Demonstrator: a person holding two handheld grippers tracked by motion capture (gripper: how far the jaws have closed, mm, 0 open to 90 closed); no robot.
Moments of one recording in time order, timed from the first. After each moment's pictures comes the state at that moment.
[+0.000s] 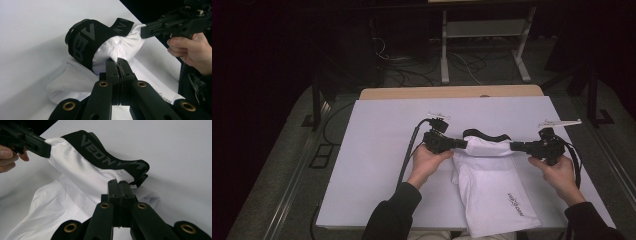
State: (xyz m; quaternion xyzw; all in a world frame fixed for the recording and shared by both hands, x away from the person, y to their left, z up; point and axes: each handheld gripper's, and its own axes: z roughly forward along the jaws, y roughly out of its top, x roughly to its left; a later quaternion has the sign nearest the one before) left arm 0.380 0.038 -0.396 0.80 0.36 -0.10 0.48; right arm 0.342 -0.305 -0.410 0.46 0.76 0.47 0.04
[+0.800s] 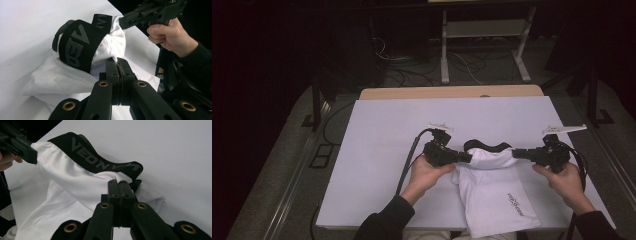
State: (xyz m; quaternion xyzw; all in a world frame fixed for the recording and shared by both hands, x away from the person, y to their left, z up) left arm 0.339 0.039 -0.388 0.80 0.32 -0.13 0.48; right arm 0.321 -0.308 -0.407 0.44 0.77 0.47 0.02
